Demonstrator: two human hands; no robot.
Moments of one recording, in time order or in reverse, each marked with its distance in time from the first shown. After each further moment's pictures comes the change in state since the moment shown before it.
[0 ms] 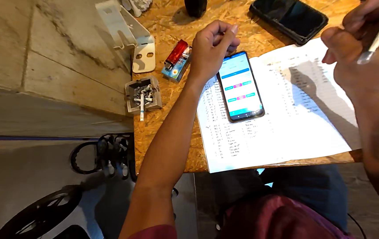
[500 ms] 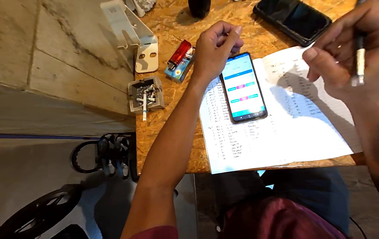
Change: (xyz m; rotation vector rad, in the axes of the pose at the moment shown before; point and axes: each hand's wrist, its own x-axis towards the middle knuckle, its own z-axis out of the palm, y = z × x) left_hand 0.002 0.000 0.000 -0.008 -0.006 -0.011; right_hand -0.004 -0.004 0.006 0.047 -0.294 -0.133
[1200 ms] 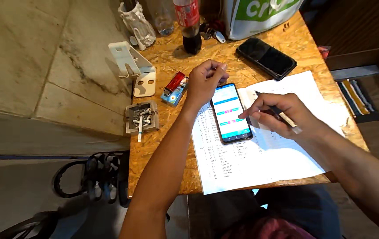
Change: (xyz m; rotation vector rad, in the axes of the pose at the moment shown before) left_hand -0.003 0.005 0.000 0.026 0.015 -0.024; right_hand -0.010 -0.027 0.032 0.104 -0.350 0.066
